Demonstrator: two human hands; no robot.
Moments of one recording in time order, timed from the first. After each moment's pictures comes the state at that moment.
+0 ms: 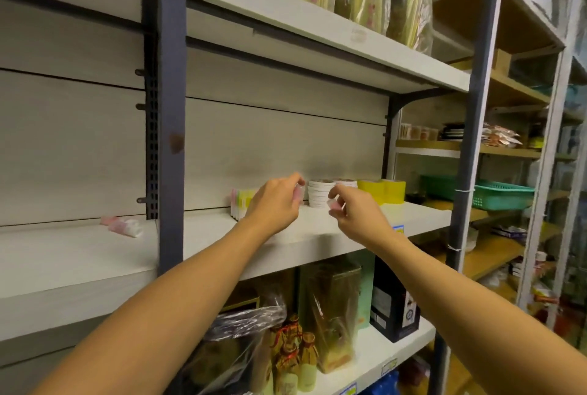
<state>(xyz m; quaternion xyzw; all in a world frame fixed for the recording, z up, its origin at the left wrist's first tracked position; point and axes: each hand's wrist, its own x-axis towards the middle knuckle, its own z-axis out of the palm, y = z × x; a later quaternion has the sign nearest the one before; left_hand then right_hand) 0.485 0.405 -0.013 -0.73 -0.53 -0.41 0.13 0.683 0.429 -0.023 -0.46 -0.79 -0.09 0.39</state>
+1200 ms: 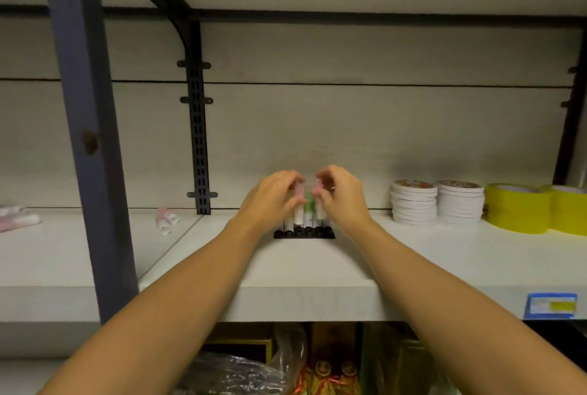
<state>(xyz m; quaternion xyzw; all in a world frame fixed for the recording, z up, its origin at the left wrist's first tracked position) 0.415 0.526 -0.027 -0.64 -0.65 -0.34 0.22 0.559 0.637 -0.030 -0.18 -0.83 0.11 0.52</state>
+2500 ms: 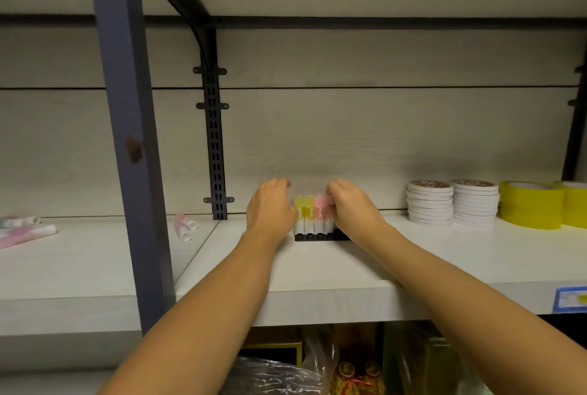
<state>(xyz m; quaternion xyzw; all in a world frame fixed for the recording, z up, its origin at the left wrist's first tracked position) 0.402 0.507 -0.034 -0.48 -0.78 -0.35 0.20 0.542 0.622 -0.041 -0.23 -0.89 -0.08 0.39</state>
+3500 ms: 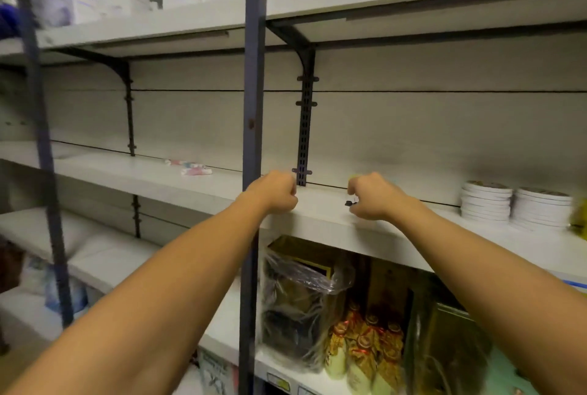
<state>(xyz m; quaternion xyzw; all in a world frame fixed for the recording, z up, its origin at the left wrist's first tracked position) 0.506 0.310 -0.015 -0.39 -0.90 -0.15 0.13 0.623 0.508 -0.005 -0.13 -0.97 -0.08 0.18</state>
